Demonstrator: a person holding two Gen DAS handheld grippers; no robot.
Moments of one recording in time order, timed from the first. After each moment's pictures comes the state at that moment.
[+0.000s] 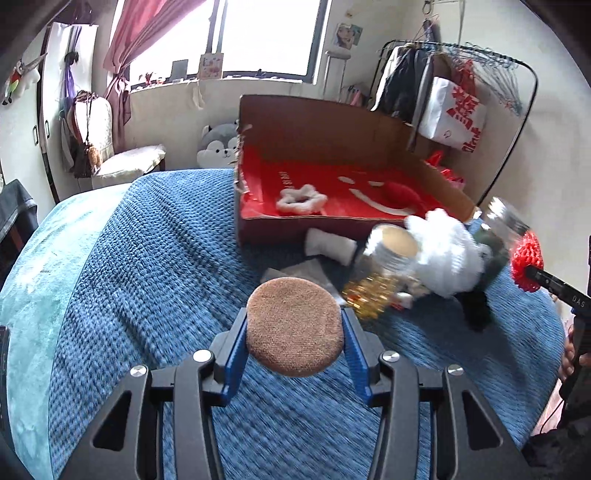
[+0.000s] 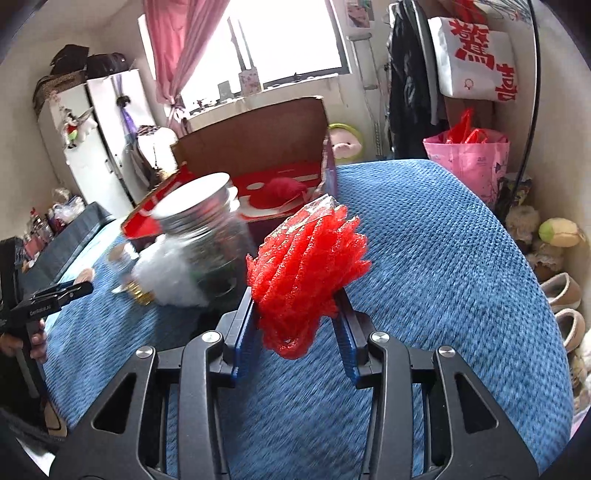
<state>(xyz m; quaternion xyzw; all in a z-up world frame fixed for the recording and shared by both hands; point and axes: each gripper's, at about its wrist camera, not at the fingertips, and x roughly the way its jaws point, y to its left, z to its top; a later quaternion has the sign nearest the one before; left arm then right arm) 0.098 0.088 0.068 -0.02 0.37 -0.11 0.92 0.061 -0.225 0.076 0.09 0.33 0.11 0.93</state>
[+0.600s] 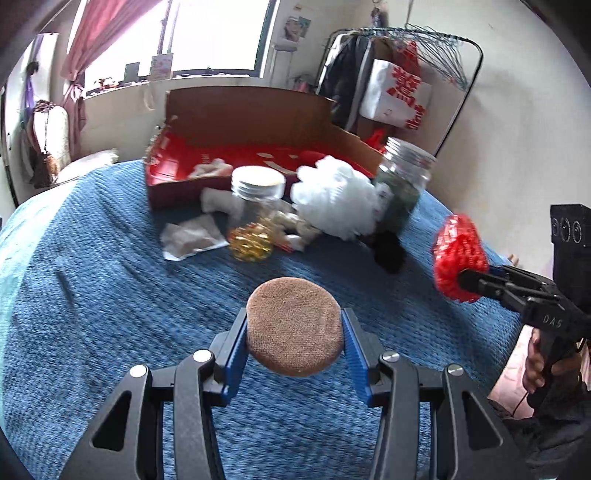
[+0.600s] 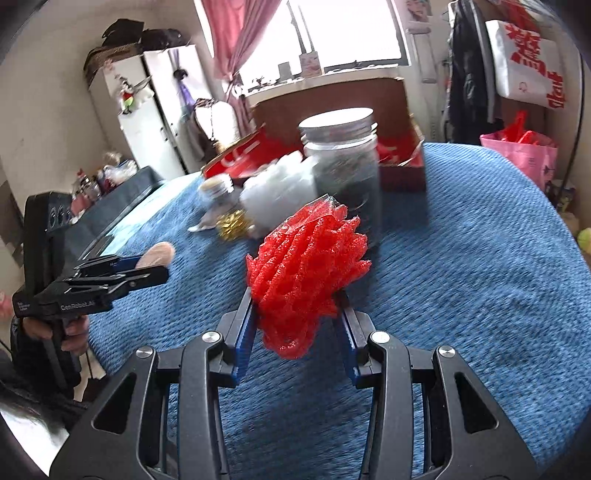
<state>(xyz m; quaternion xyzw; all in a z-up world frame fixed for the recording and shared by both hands) 0.041 0.021 0.051 -0.01 0.38 -0.20 0.90 0.002 -0.160 0.059 0.06 0.34 0.22 0.91</state>
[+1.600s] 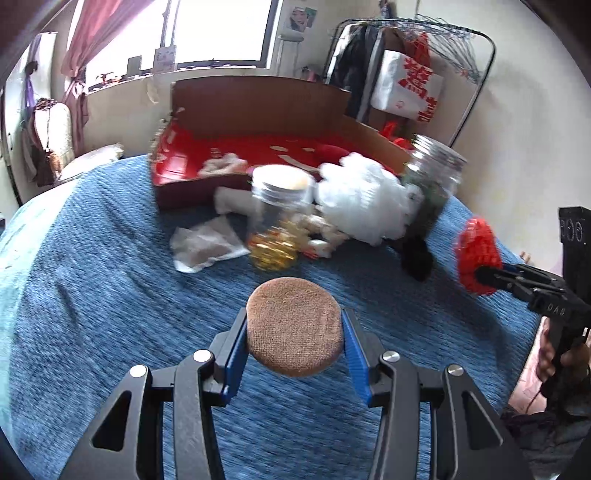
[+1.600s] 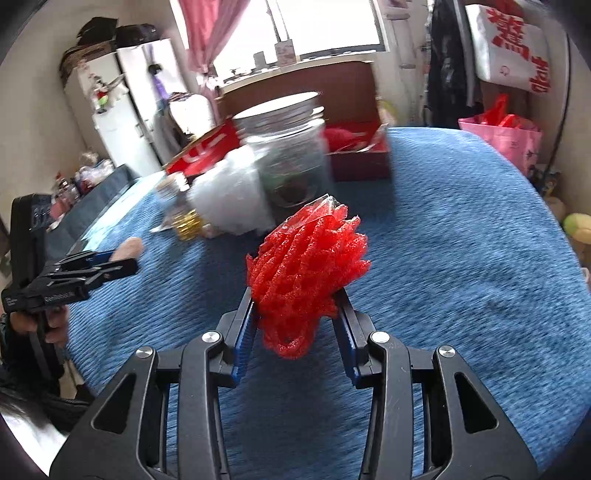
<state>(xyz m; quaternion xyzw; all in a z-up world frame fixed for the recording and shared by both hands) 0.076 0.036 0.050 0.00 0.39 -0.18 0.90 0.030 -0.193 0.050 0.07 0.37 0.16 0.91</state>
